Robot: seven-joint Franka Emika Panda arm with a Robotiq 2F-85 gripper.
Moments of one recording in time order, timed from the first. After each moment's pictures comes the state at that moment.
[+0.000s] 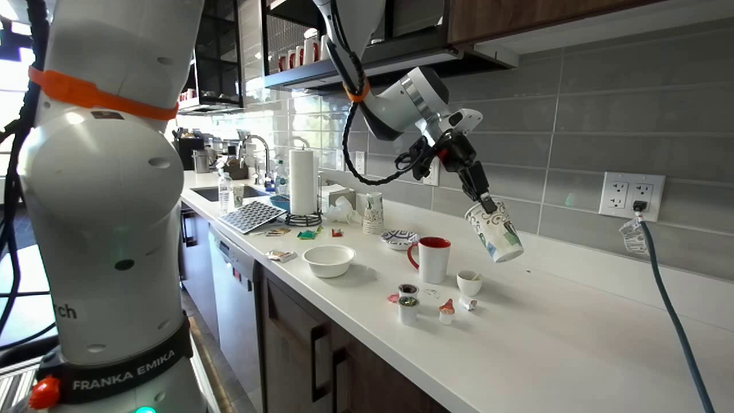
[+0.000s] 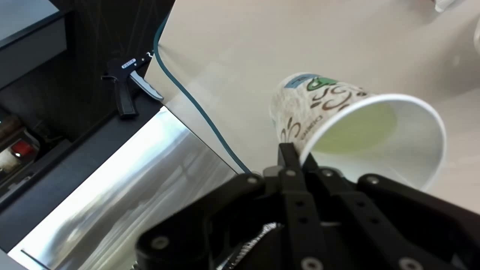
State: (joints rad) arm 0.10 0.25 -0.01 -1.92 -0.83 1.91 1.26
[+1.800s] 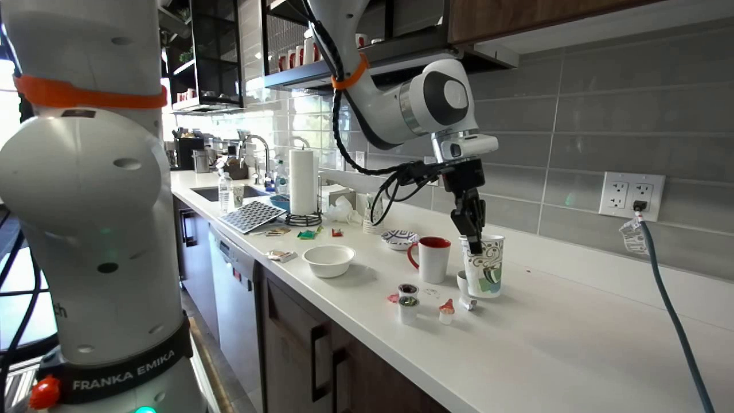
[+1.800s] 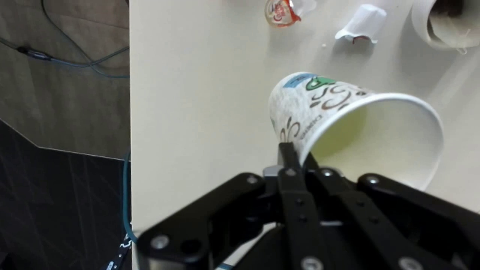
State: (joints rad) arm -0.07 0.02 -0.09 -2.34 -0.43 2.47 1.45
